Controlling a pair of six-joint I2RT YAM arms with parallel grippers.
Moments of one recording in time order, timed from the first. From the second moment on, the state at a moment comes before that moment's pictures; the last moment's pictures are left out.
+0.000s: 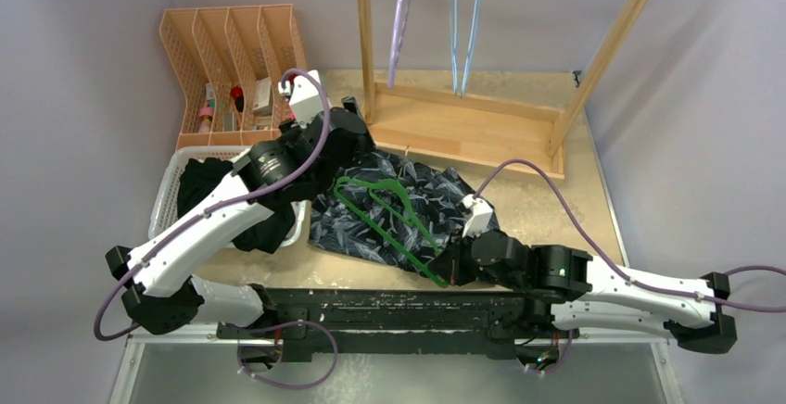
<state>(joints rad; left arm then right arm) -0.93 1.33 1.63 -0.98 -0.81 -0.91 1.31 0.71 0.70 -0.60 0.32 0.94</state>
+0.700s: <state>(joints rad) -0.93 1.21 1.54 -0.95 -0.83 -0.94 1.31 0.65 1.03 -1.11 0.66 1.21</state>
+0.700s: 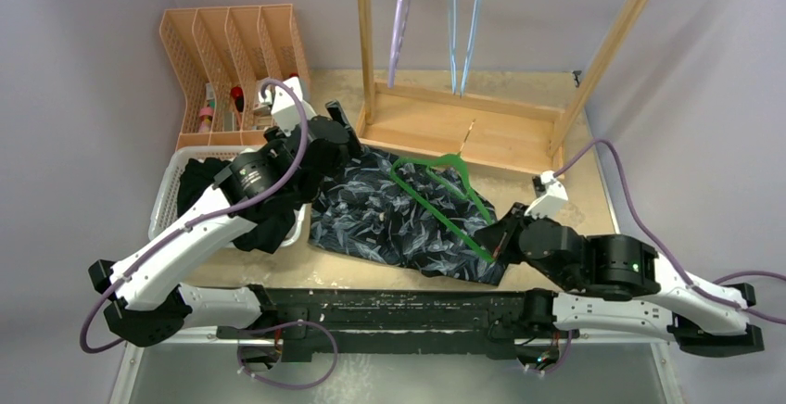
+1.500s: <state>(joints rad) -0.93 1.21 1.50 -0.95 -0.83 -0.96 1.31 0.82 1.30 -1.30 0.95 1.14</state>
